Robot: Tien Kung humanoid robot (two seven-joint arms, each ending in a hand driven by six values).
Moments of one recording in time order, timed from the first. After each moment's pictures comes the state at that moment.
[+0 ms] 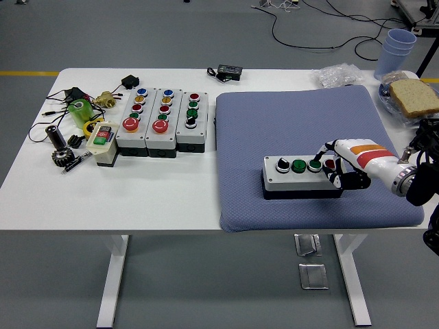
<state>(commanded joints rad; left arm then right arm) -0.06 0.00 -1.25 -0.18 1.55 0.10 0.29 0.48 -0.57 0.92 1.52 -1.85 0.06 -0.18</state>
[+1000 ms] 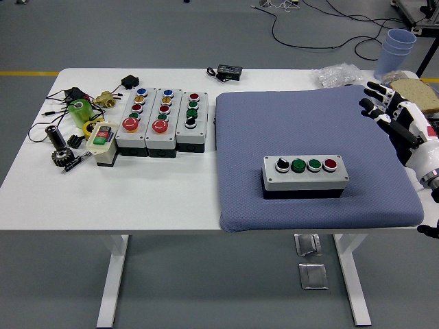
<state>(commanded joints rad) -0.07 0.00 -1.25 -0.18 1.55 0.10 0.29 0.34 -0.49 1.09 1.38 -0.64 -0.22 0.14</state>
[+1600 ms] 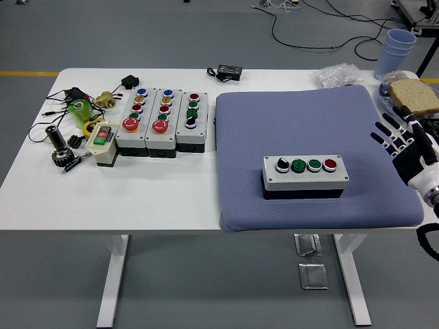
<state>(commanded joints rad) -0.07 0.00 -1.24 -0.18 1.55 0.10 0.29 0.30 -0.45 1.13 1.33 -0.20 -0.23 0.13</state>
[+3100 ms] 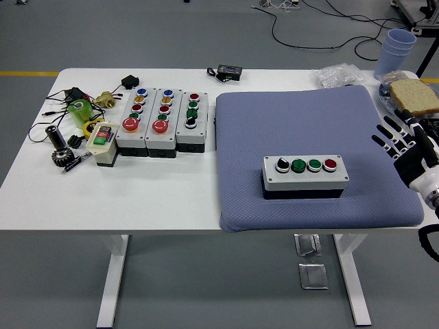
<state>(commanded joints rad) -0.06 0.00 -1.23 -0.18 1.55 0.10 0.29 0.29 -0.45 1.15 1.32 -0.19 -0.22 0.12</state>
